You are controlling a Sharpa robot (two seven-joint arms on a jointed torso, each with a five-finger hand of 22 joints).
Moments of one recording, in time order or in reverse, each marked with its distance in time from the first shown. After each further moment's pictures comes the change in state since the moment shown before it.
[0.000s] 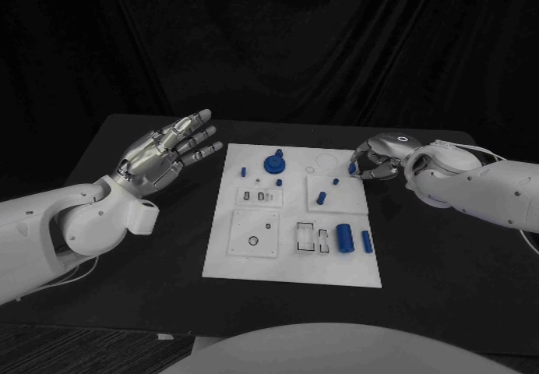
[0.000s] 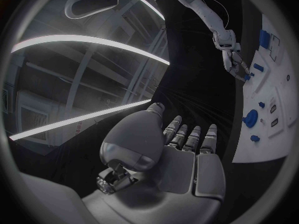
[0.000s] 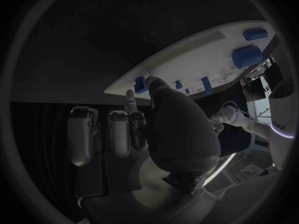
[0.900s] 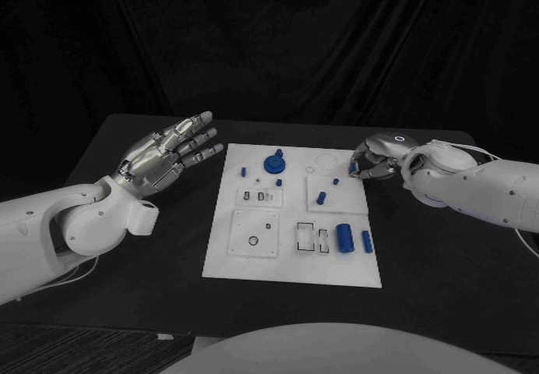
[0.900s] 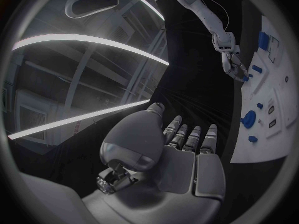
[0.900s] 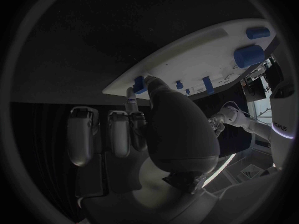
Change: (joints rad) left arm -0.002 0.001 0.000 -0.004 0.000 0.011 -0.014; left_hand 0.000 0.000 0.000 0.000 0.000 0.000 0.000 0.000 0.001 0.000 0.000 0.008 0.000 0.000 0.000 0.000 0.000 0.000 0.000 0.000 0.000 0.001; right arm -0.001 0.017 0.000 -0.012 0.000 0.002 -0.007; right_hand 0.026 0.026 0.000 0.000 0.039 0.088 -0.005 0.051 0.032 0.003 0.003 0.000 0.000 0.000 0.000 0.000 0.000 0.000 0.000 0.000 -0.009 0.000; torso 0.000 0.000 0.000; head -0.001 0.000
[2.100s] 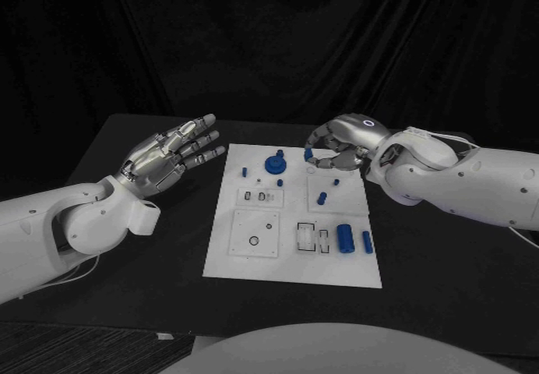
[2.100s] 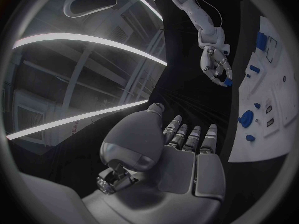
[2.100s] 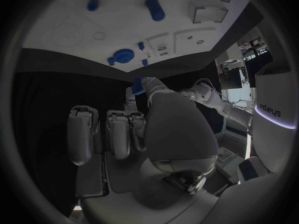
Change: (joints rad) left arm -0.002 0.001 0.000 -0.006 0.000 0.002 -0.023; left_hand 0.000 0.000 0.000 0.000 0.000 0.000 0.000 0.000 0.000 0.000 0.000 0.000 0.000 0.000 0.000 0.011 0.000 0.000 0.000 0.000 0.000 0.000; right arm 0.103 -0.002 0.001 0.366 0.001 -0.106 -0.025; right_hand 0.008 0.008 0.032 -0.032 0.124 -0.001 0.011 0.035 0.067 0.000 0.000 0.000 0.000 0.000 0.000 0.000 0.000 0.000 0.000 0.000 -0.001 0.000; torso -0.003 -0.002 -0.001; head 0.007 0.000
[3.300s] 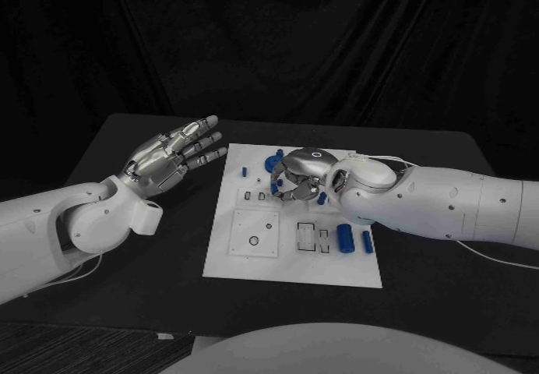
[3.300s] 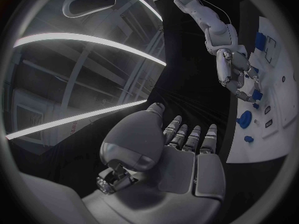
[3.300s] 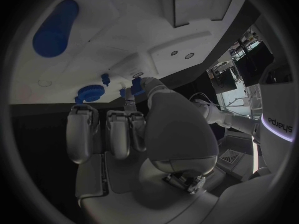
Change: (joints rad) left arm -0.001 0.022 0.000 -0.015 0.000 0.003 -0.009; left_hand 0.000 0.000 0.000 0.000 0.012 0.000 0.000 0.000 0.000 0.000 0.000 0.000 0.000 0.000 0.000 0.000 0.000 0.000 0.000 0.000 0.000 0.000; right arm -0.091 0.190 0.000 -0.075 -0.044 0.136 -0.109; right_hand 0.000 0.000 0.016 -0.016 0.015 -0.012 0.013 0.006 0.012 0.009 0.009 0.000 0.000 0.000 0.001 0.000 0.000 0.000 0.000 0.000 -0.031 0.000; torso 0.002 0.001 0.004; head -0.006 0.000
